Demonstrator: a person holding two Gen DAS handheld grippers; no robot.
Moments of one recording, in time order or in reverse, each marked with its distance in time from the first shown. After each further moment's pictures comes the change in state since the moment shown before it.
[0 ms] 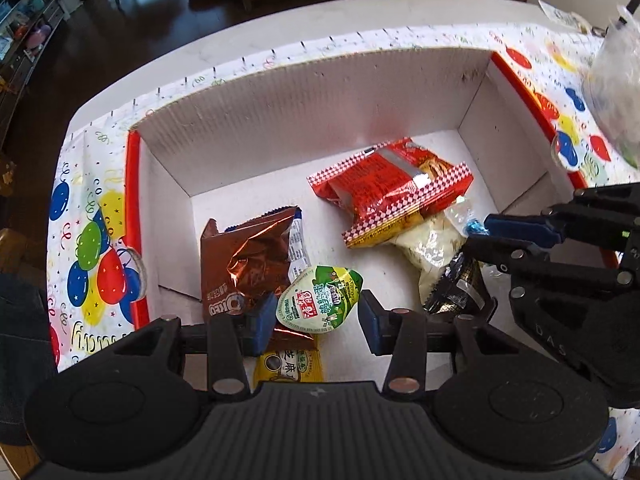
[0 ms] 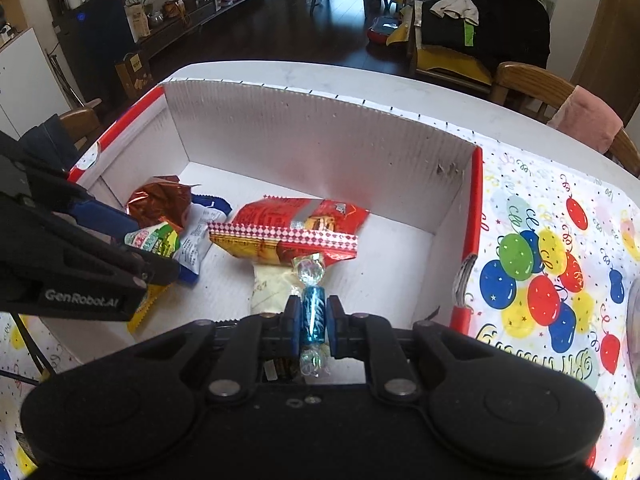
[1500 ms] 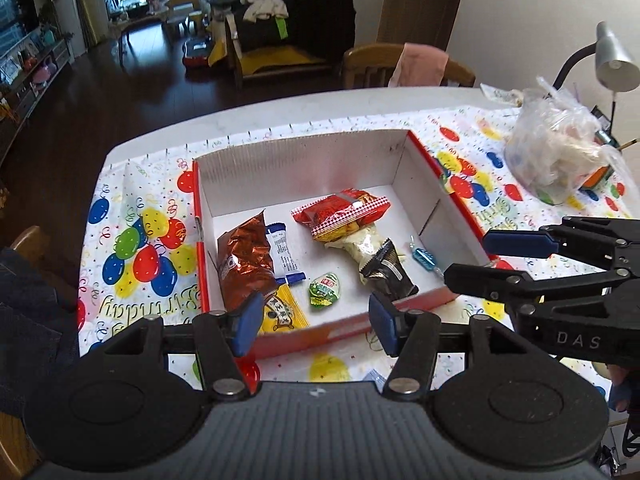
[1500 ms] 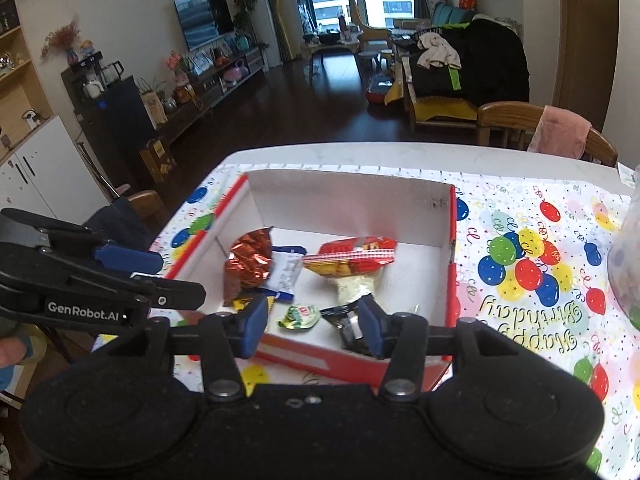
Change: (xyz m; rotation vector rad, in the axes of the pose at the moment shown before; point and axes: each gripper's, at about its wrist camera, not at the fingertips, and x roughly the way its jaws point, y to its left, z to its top) left arm -0.134 0.007 -0.094 -0.048 -0.291 -0.098; right arm -0.138 0.036 -0.044 0.136 -0.237 0.092
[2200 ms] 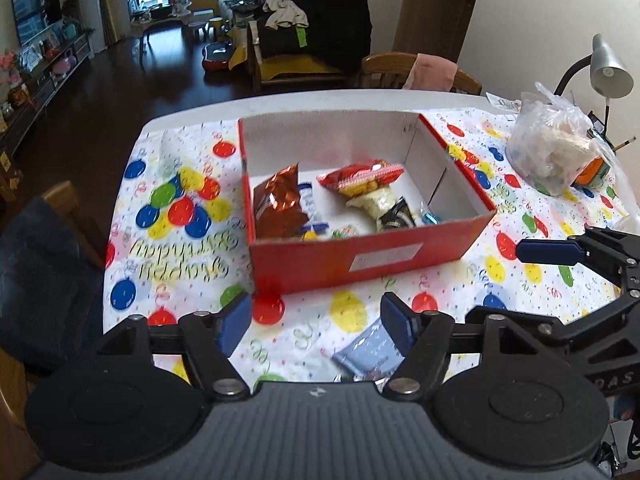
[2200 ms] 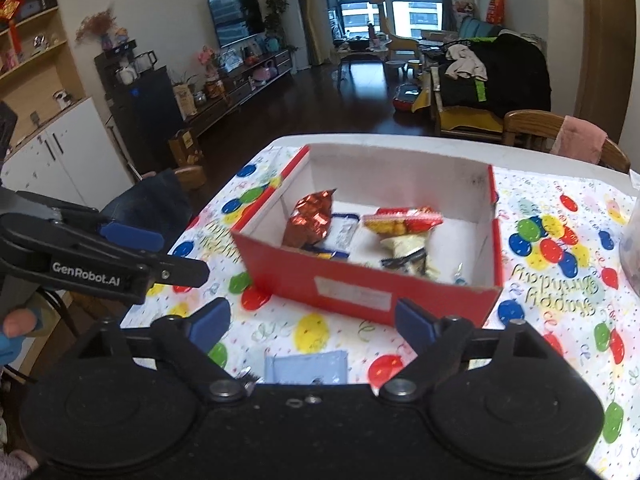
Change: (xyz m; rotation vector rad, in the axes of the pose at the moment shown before) left arm -0.041 0.025 -0.080 -0.063 -0.042 0.015; right arm -0.029 0.054 -0.059 -0.073 -0.006 0.042
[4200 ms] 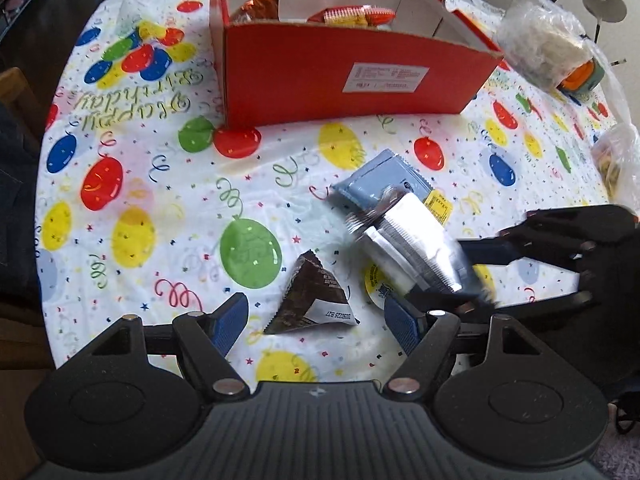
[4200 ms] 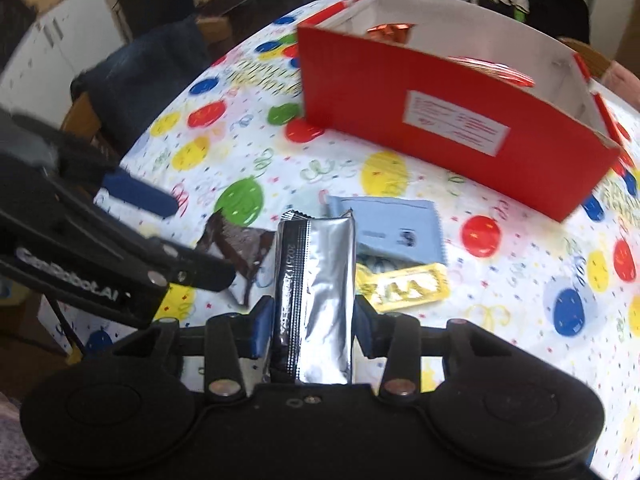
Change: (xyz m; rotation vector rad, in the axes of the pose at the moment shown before) left arm 0.065 0.020 -0.096 0.017 0.281 -0.129; right arm 0.067 0.053 -0.083 -0.064 0.301 -0.031
